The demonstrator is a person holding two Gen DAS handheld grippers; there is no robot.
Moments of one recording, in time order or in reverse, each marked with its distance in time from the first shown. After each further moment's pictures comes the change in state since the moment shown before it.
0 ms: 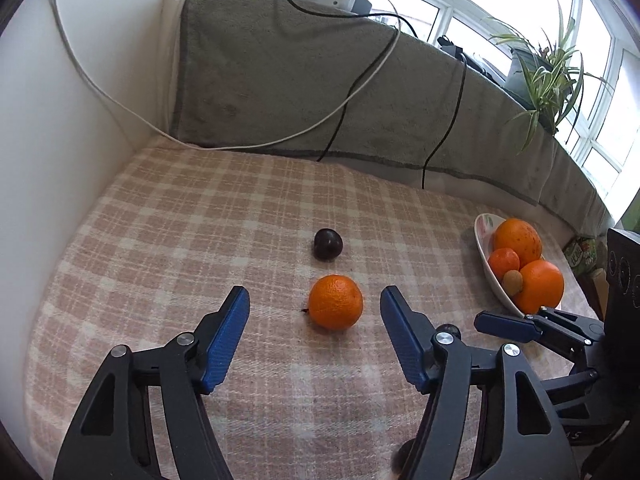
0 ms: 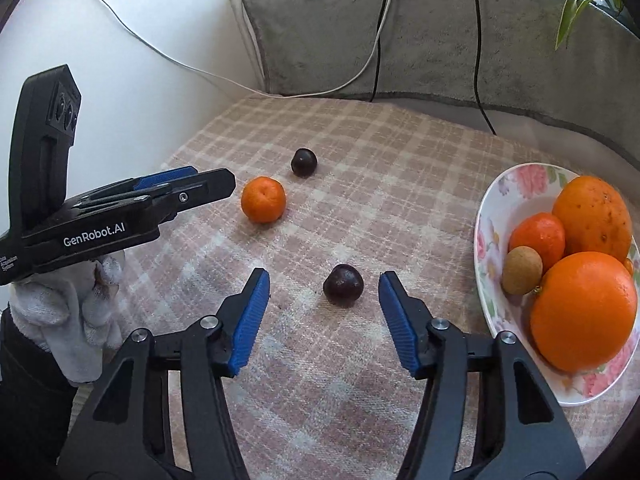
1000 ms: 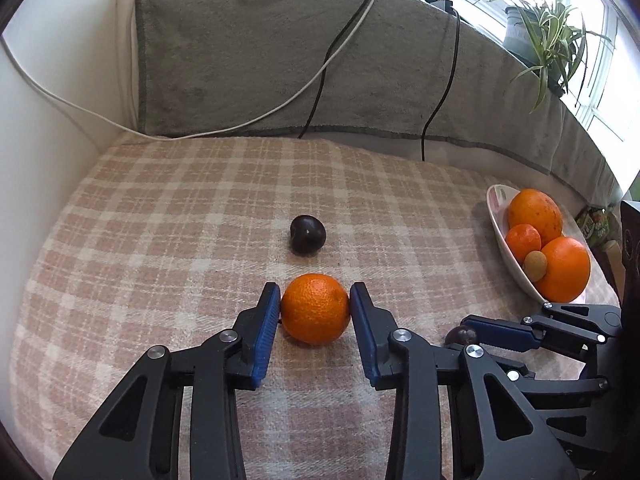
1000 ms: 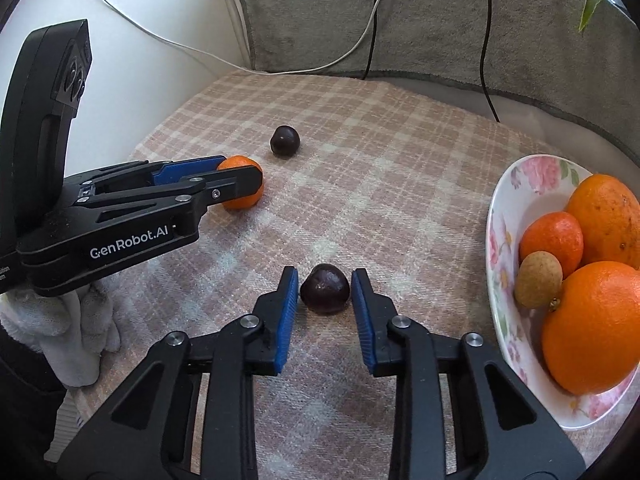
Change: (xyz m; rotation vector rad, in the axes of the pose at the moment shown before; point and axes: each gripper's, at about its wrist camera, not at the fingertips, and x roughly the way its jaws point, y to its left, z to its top) left arm 0.036 -0.017 -0.001 0.076 0.052 0.019; right arm 0.031 -0.008 0.002 -0.022 0.054 -0.039
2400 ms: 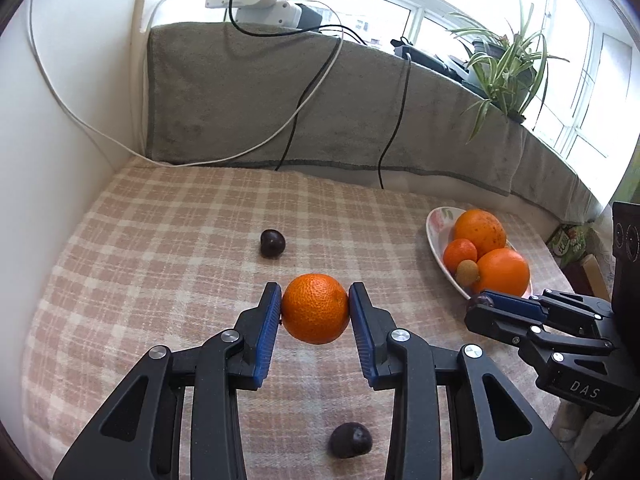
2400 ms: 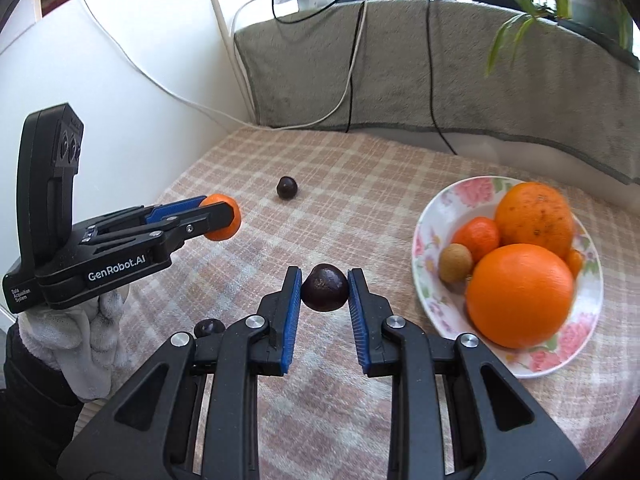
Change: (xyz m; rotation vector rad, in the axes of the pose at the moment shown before) left arm -0.065 -0.028 -0.010 -0.015 -0.106 -0.049; right arm -0.086 -0.013 -0.017 0.059 -0.169 0.024
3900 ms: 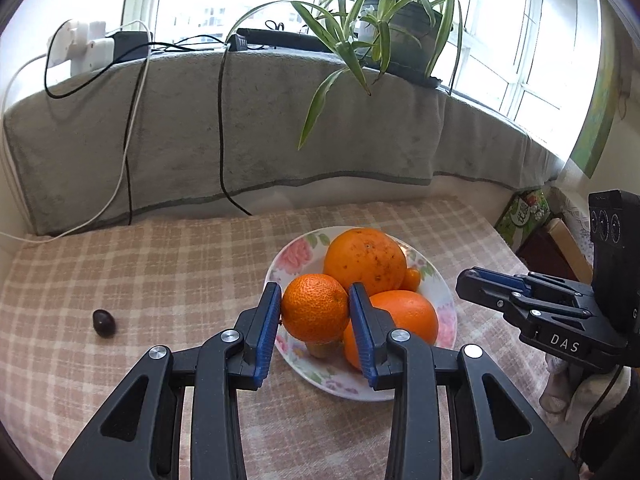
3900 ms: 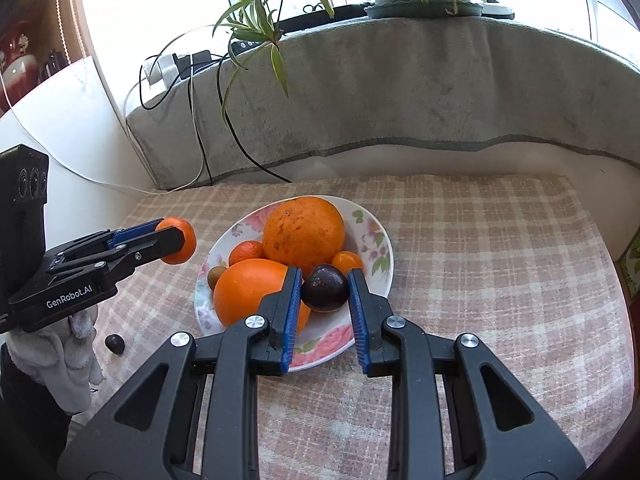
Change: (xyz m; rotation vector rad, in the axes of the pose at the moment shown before) left arm 0.057 -0.131 0.037 0.186 0.031 -0.140; right arm -0.068 -0.158 -0.015 0.215 -0.108 -0.145
